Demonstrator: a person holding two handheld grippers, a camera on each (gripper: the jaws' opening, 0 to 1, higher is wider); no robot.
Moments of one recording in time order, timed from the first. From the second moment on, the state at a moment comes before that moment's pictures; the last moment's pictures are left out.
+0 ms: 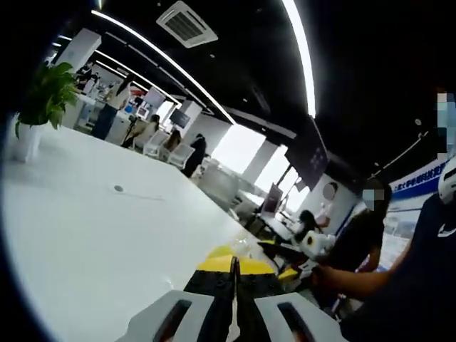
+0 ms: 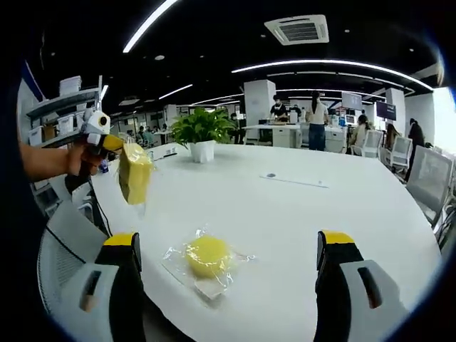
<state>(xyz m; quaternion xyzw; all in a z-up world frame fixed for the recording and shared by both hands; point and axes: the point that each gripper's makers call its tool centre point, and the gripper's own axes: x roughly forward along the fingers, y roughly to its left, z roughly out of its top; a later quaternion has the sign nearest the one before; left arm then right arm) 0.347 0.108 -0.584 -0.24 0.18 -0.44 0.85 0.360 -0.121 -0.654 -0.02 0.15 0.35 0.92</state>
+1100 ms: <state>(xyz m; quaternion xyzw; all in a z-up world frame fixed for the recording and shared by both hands) 0.378 0.148 -0.692 -0.32 0.27 -0.33 0.84 0.342 -0.134 -0.690 0.00 0.19 0.33 0.92</state>
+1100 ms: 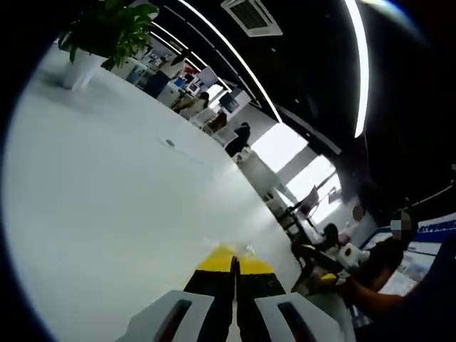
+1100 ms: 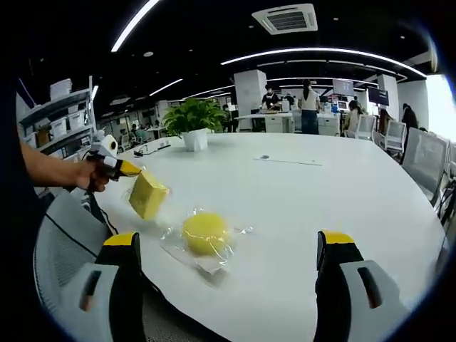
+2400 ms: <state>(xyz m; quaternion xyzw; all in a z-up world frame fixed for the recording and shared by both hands) 0.420 0.183 -0.779 -0.09 0.35 -0.29 0.89 0.339 -0.137 -0.692 0.00 0.20 0.32 0.92</state>
